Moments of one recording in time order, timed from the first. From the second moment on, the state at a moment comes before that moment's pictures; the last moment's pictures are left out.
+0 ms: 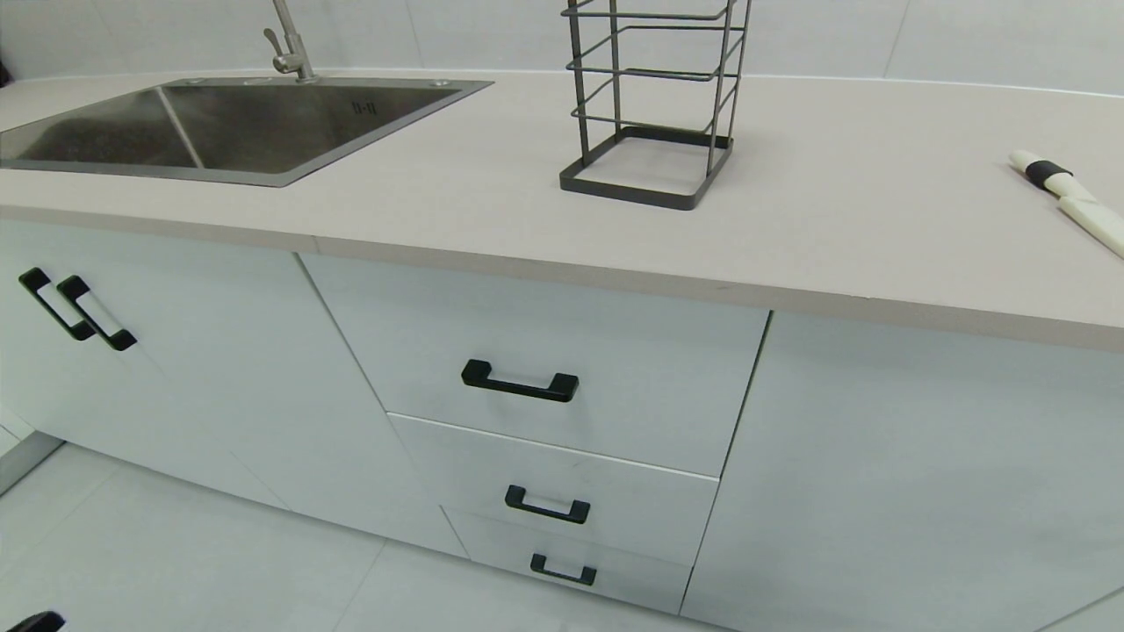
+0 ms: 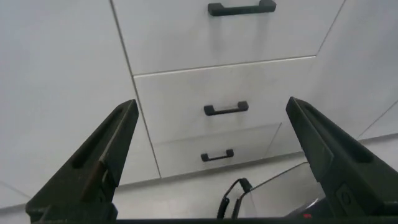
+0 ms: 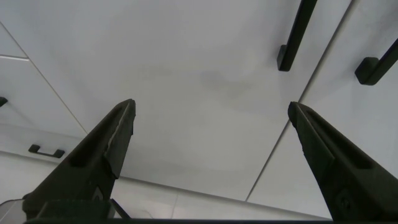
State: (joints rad) left arm -0.20 0.24 -0.03 -0.32 -0.19 -0.03; right arm 0.00 0.00 0.00 0.00 -0.04 0.00
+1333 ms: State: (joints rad) left arm 0.00 0.00 0.00 -0.05 0.09 0.13; right arm 0.00 0.00 0.00 0.00 -0.04 0.00
